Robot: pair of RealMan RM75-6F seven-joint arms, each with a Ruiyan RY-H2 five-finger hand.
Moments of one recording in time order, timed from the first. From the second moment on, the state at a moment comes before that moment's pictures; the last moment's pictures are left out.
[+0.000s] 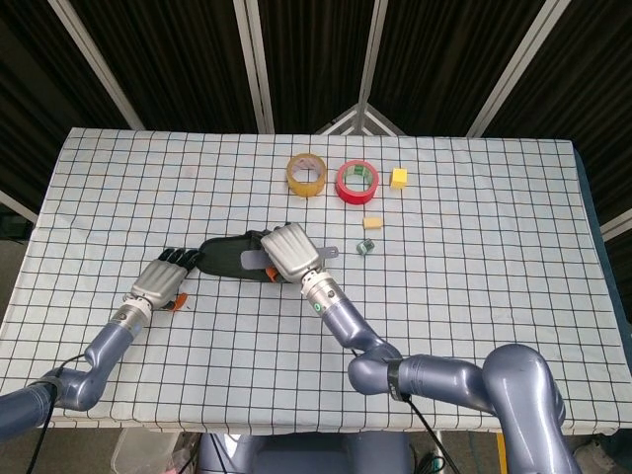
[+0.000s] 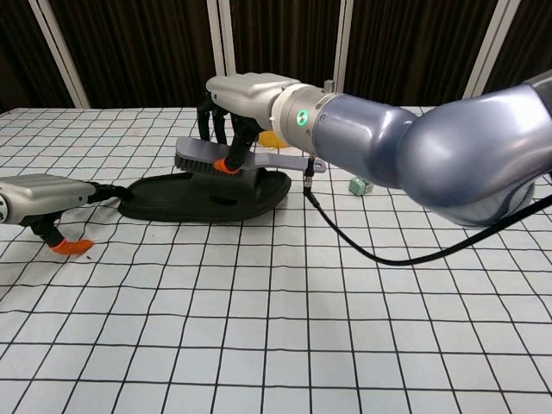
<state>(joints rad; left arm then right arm) -0.67 -1.52 -0.10 -1.18 1.16 0.68 0.29 1.18 -1.85 0.37 -1.22 -0.88 0.86 -0.51</state>
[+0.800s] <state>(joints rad) -0.67 -1.50 -0.07 -1.22 1.14 0.72 0.30 1.18 -1.94 0.35 -1.06 -0.87 0.85 -0.49</state>
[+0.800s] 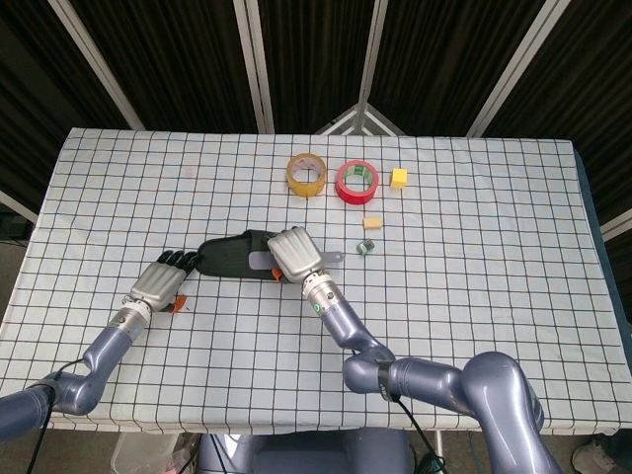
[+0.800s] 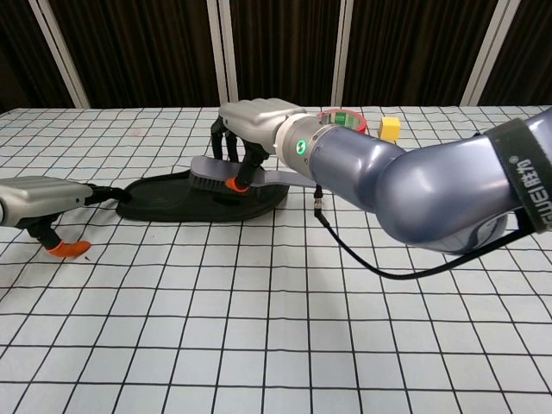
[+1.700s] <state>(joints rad) -0.67 -1.49 -0.06 -1.25 1.11 0.74 0.32 1.20 -1.96 0.35 -1.14 -0.84 0.89 -0.61</state>
